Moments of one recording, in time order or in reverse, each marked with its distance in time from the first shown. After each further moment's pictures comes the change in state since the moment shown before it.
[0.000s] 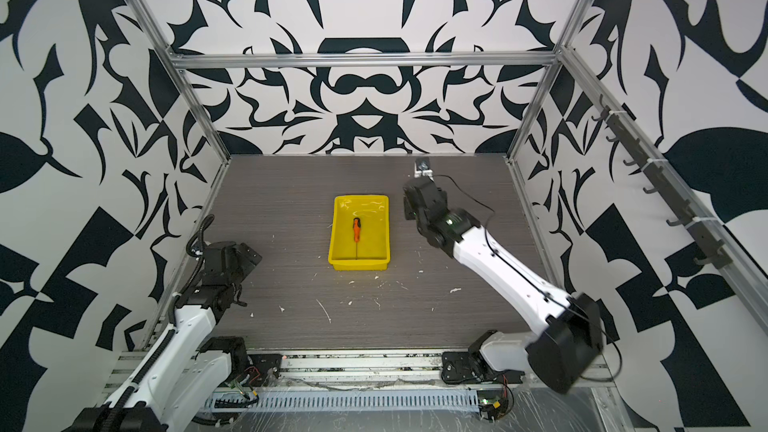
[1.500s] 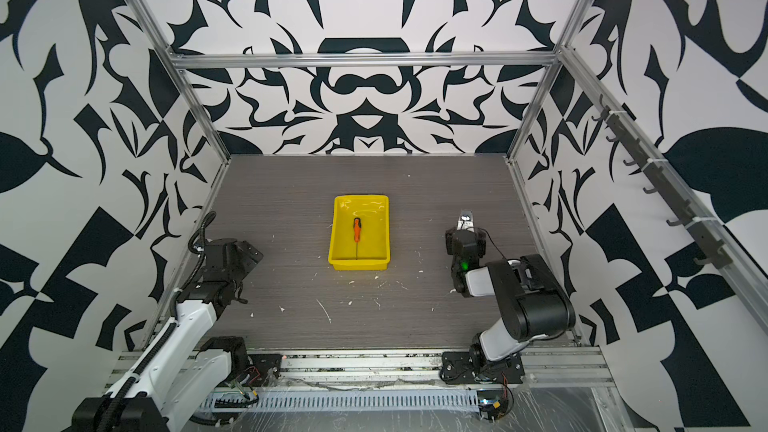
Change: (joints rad) left arm 0.000 0.034 0.017 0.014 0.005 -0.008; right arm -0.410 0.374 -0.695 1.167 -0.108 -0.183
